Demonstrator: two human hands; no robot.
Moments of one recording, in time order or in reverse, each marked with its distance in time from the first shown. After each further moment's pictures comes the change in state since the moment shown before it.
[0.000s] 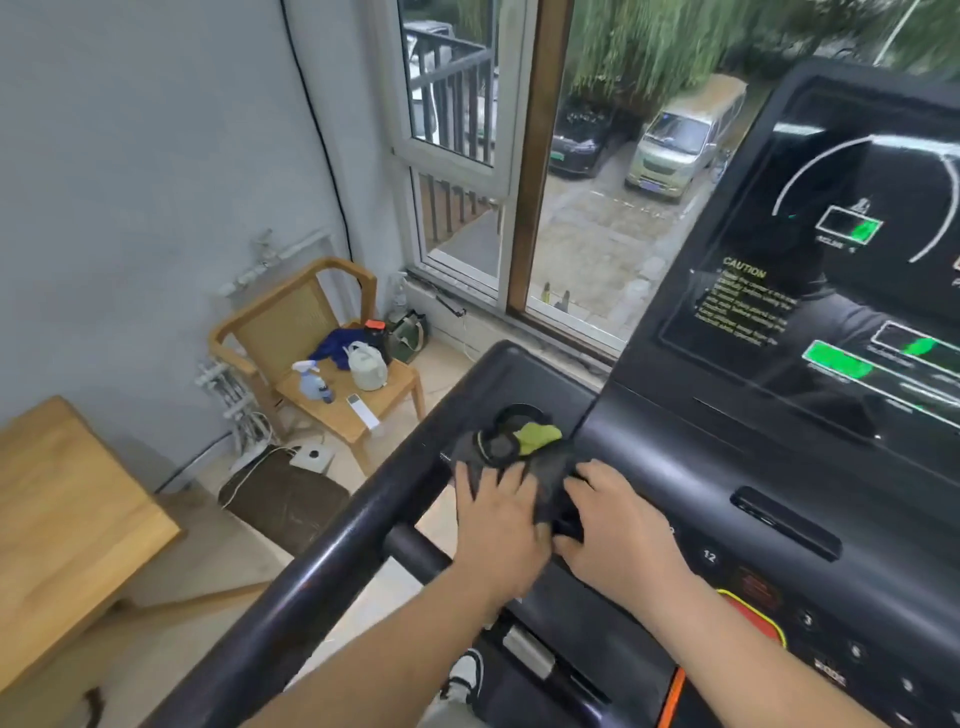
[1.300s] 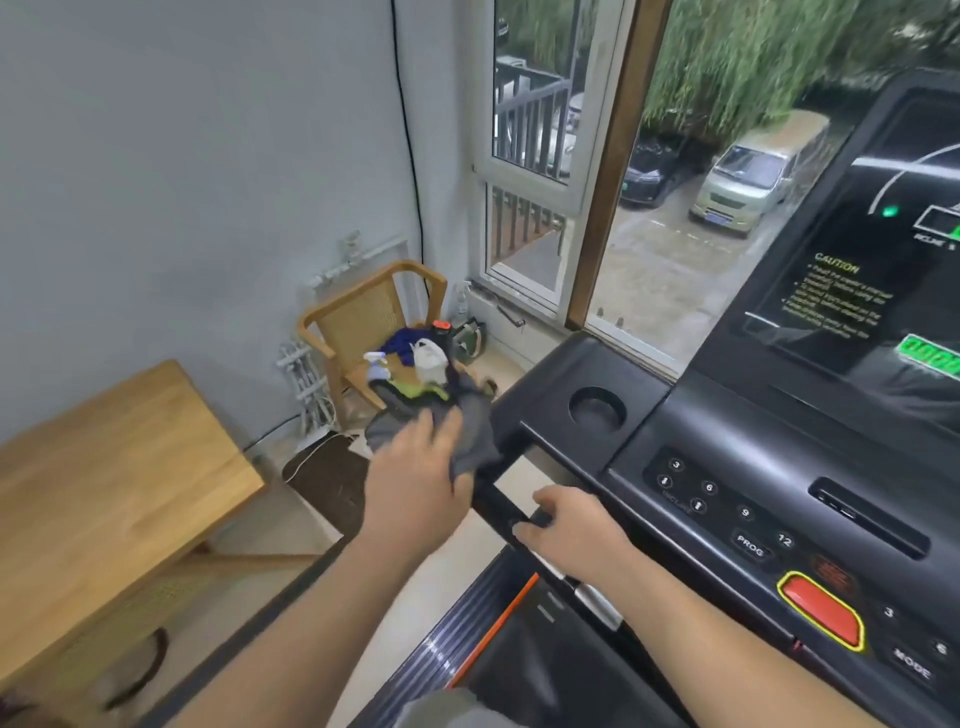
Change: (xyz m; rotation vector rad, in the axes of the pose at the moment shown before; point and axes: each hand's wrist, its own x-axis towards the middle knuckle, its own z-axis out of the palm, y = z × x) left_hand -0.108 -0.123 -0.057 0.039 0.362 -0.224; right_hand -0.008 -0.096 0.056 0.386 -0.265 0.138
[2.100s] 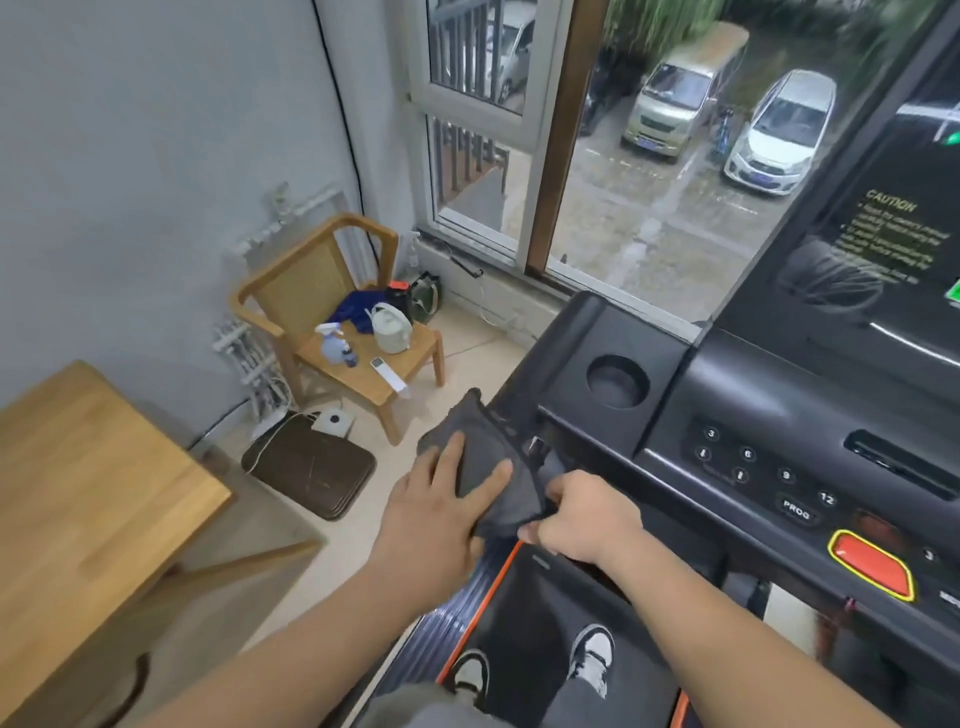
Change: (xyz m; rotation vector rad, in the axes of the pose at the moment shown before) left_hand 0.010 -0.061 0.047 0.096 -0.333 0.385; right_hand 0.033 -0.044 0.022 -0.125 -0.021 0.235
